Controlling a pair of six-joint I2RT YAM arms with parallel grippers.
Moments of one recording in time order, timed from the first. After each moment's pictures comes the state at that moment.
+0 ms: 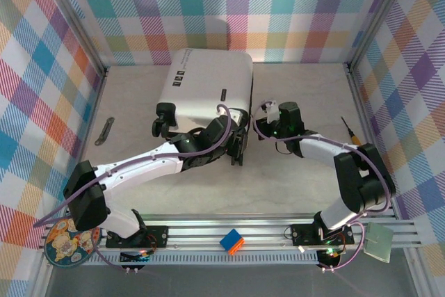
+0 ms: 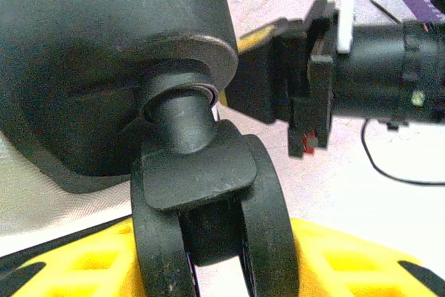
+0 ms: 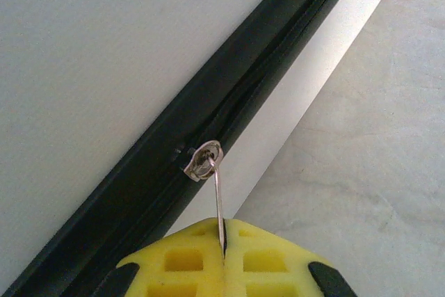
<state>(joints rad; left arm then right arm) -0.99 1.46 1.16 -0.41 -0.24 -0.50 0.37 1.57 0.77 0.22 -0.34 0.16</state>
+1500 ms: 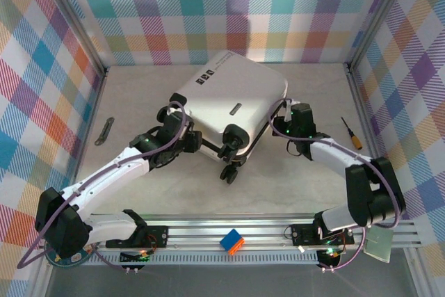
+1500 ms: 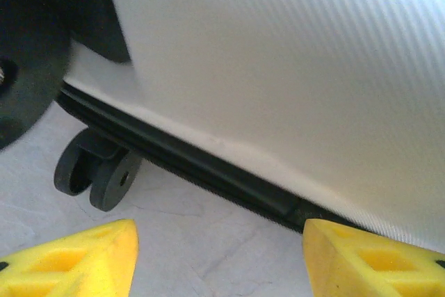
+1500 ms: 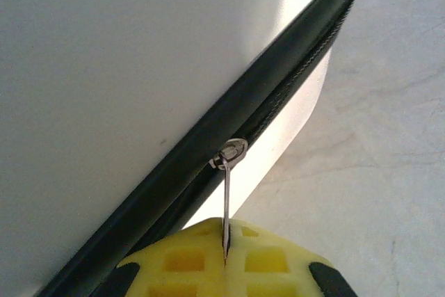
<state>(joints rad) -0.64 1.21 0.96 -0.60 -0.28 -0.45 0.32 1.42 0.71 0.09 -0.07 0.31</state>
